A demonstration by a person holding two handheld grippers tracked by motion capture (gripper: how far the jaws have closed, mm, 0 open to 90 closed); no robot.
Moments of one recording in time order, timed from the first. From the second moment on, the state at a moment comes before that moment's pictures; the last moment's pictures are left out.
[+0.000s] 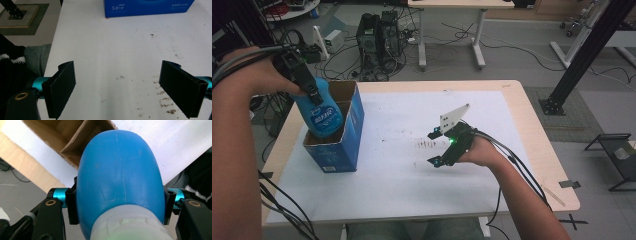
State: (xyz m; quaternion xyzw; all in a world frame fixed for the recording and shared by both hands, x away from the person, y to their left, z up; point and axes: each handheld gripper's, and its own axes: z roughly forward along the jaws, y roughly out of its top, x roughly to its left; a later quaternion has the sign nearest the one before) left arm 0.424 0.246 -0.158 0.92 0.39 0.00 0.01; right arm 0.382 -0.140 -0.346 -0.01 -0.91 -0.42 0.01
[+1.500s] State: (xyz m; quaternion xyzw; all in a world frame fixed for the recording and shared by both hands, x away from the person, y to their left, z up) left arm 0.442 0.247 -0.285 0.94 0.35 -0.03 -0.02; right arm 0.381 -0.136 -0.350 -0.01 -0.91 -0.41 0.01
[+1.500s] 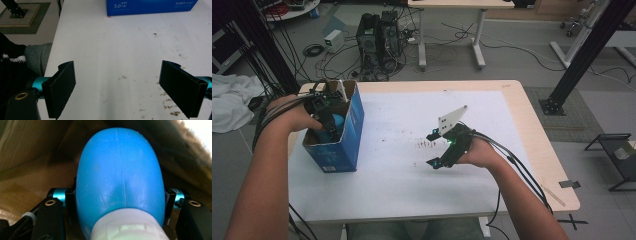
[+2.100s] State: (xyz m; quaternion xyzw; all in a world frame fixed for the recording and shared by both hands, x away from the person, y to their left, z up) left arm 0.440 0.244 -0.282 0.94 0.34 -0.04 -0.03; right arm 0.379 -0.137 -0.348 -0.01 -0.91 -0.42 0.01
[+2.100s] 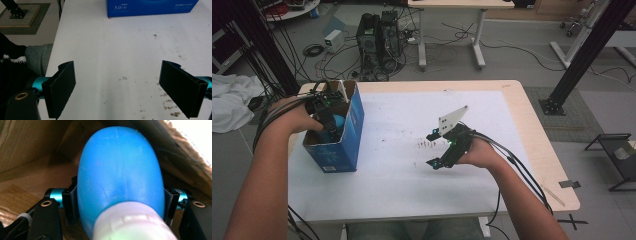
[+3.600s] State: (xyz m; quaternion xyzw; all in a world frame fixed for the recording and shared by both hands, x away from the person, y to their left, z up) left arm 0.420 0.245 -0.228 0.94 0.35 -0.01 -0.01; right arm 0.379 -0.145 -0.339 -0.01 -0.91 -0.42 0.00
